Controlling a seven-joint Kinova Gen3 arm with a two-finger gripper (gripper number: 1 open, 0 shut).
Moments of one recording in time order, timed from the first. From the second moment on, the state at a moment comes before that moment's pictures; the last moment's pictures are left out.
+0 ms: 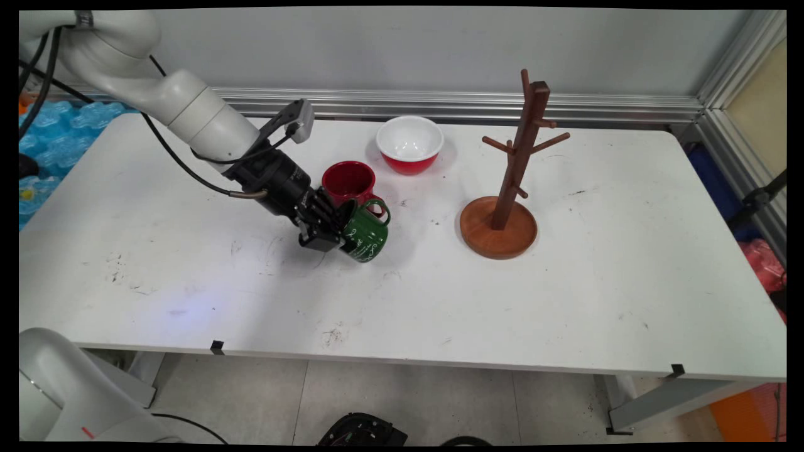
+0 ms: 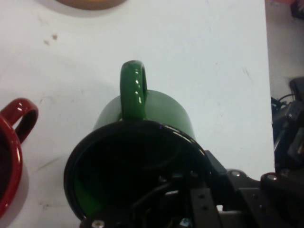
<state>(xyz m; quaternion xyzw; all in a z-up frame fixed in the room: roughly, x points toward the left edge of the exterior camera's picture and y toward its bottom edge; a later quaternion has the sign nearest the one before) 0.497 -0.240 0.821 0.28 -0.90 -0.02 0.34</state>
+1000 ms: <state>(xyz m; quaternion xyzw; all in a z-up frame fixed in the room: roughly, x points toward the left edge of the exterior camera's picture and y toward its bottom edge) 0.501 -0.240 0.834 0.24 -0.93 -0.02 0.29</state>
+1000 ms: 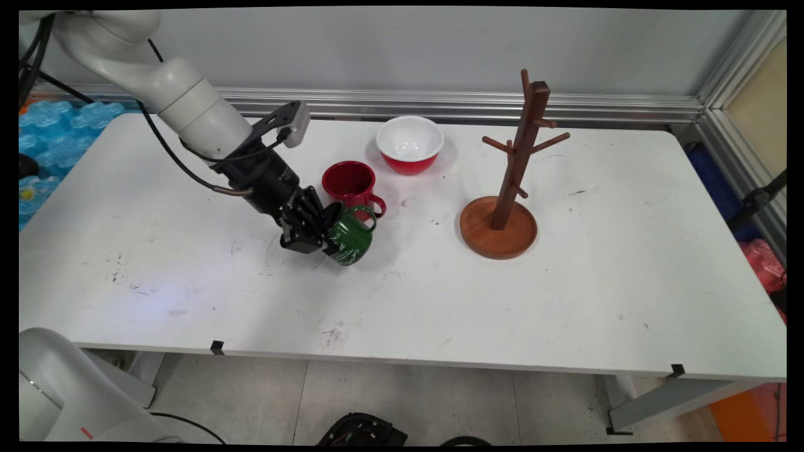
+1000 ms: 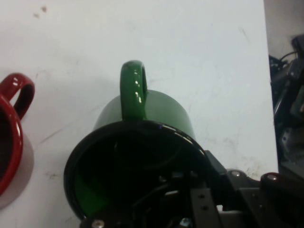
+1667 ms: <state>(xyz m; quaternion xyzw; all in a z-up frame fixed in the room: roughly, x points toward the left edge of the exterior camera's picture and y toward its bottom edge) 0.504 -0.246 0.828 0.21 -0.94 -0.02 0.27</state>
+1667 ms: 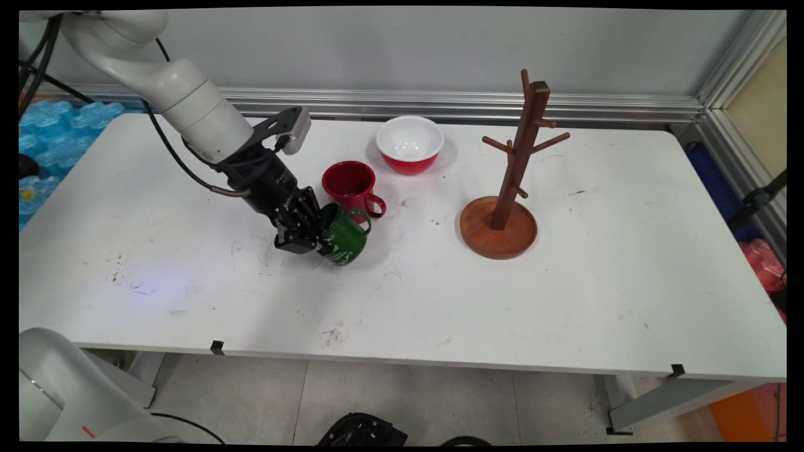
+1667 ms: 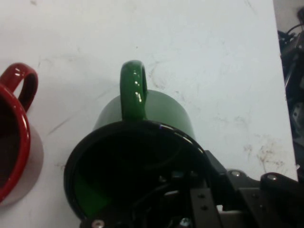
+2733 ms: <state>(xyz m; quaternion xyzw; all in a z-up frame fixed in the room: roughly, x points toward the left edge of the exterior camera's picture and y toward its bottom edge) 0.499 -0.268 0.811 0.15 -0.96 -0.01 0.25</state>
